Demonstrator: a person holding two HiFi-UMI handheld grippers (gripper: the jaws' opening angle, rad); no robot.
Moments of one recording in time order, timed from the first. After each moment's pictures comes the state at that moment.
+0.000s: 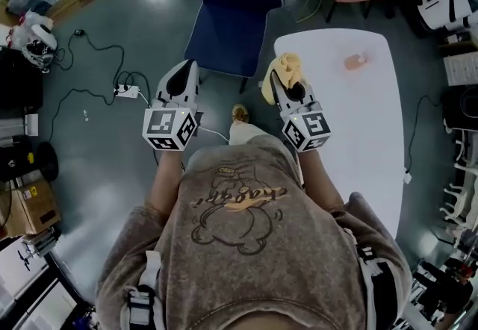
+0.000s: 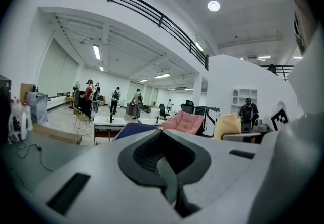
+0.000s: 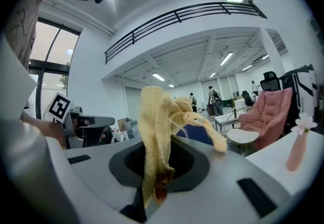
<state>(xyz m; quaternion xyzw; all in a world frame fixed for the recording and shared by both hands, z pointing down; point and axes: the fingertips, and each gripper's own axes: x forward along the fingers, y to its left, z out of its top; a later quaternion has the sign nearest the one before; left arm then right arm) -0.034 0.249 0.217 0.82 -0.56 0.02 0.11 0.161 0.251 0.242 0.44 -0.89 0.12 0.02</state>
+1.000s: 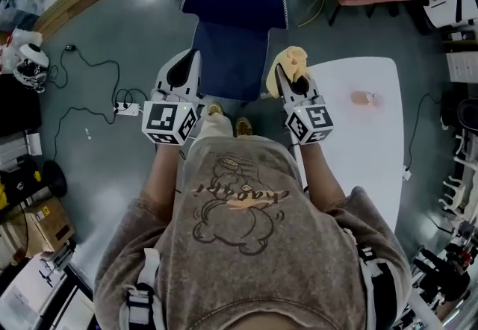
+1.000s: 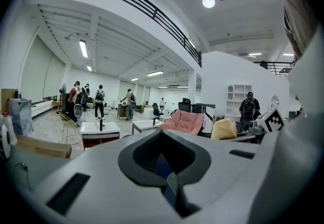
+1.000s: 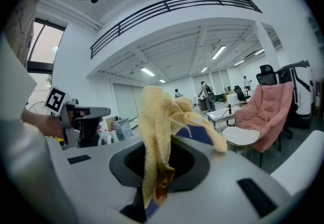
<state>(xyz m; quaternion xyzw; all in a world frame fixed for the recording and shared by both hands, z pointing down) -0.054 0.032 0.206 0.85 -0.51 0.04 0.09 0.143 0.048 0.263 0.48 -0.86 0.15 0.04</state>
